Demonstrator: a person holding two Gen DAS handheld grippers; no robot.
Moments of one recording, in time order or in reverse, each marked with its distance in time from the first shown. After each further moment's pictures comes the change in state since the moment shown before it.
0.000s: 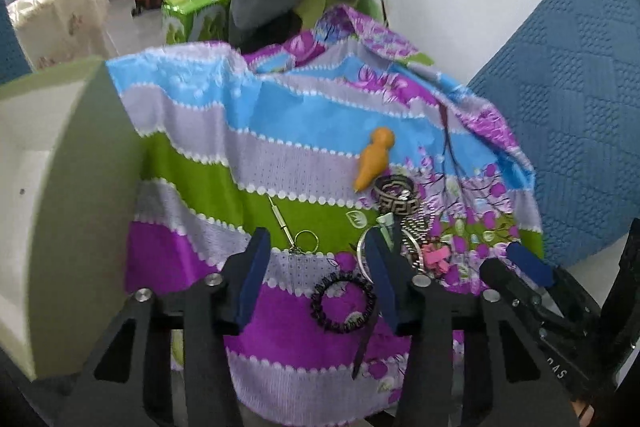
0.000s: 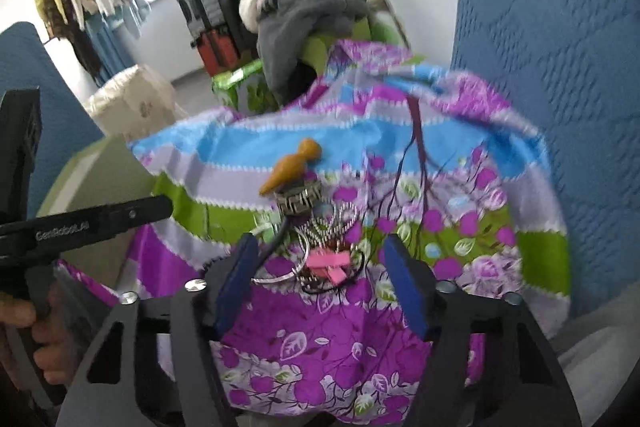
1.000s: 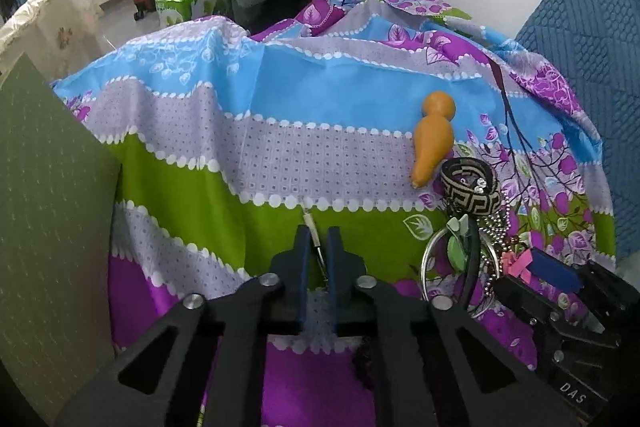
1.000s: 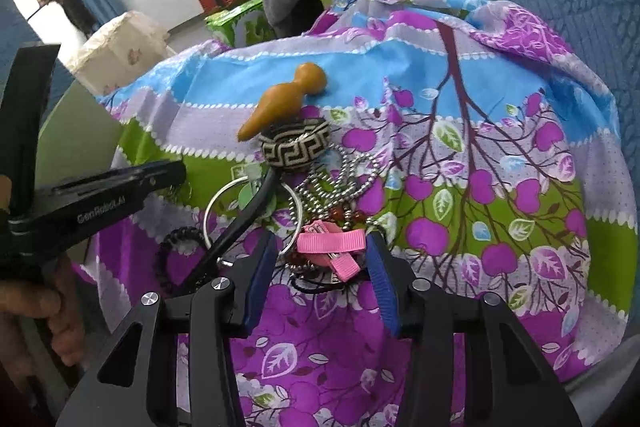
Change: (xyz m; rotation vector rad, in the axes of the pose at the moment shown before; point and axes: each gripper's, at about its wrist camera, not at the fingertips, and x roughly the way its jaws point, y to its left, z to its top) left arm 0.064 0.004 0.008 0.112 0.061 0.145; right arm 0.066 0.002 -0.005 -0.034 0.198 0.013
